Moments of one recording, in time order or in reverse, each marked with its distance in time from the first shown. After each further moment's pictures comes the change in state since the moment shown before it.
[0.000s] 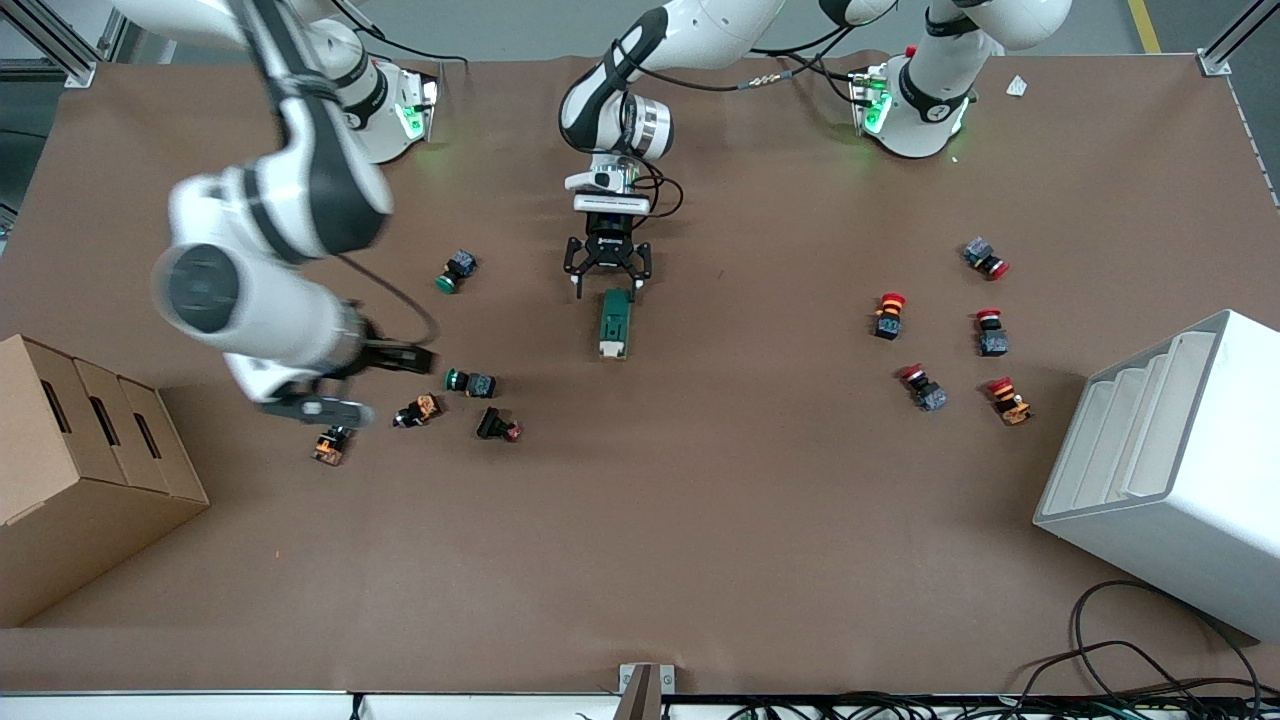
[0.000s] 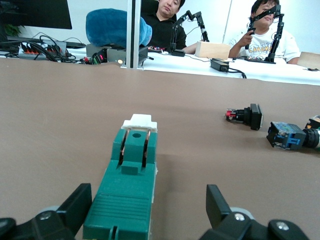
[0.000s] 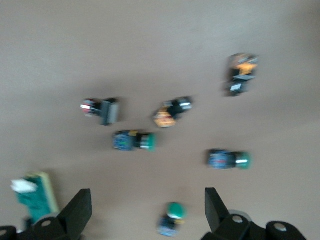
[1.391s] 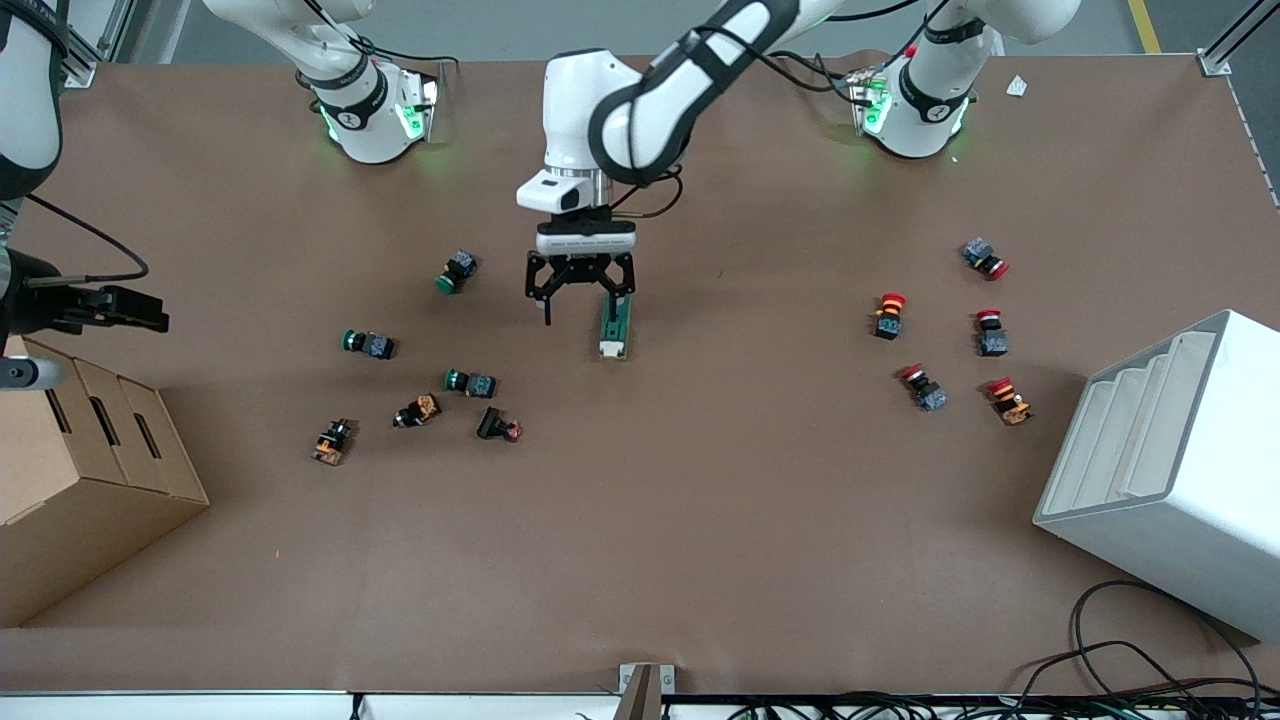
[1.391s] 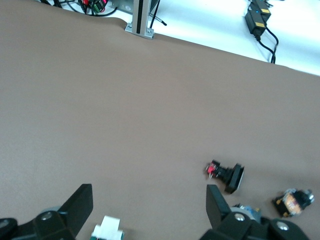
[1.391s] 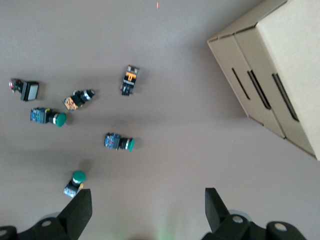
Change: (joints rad) left arm 0.300 -0.289 -0.005 0.211 -0.828 0.464 0.843; right arm -0.283 -0.034 0.011 0.262 -0.107 -0.320 -0.389
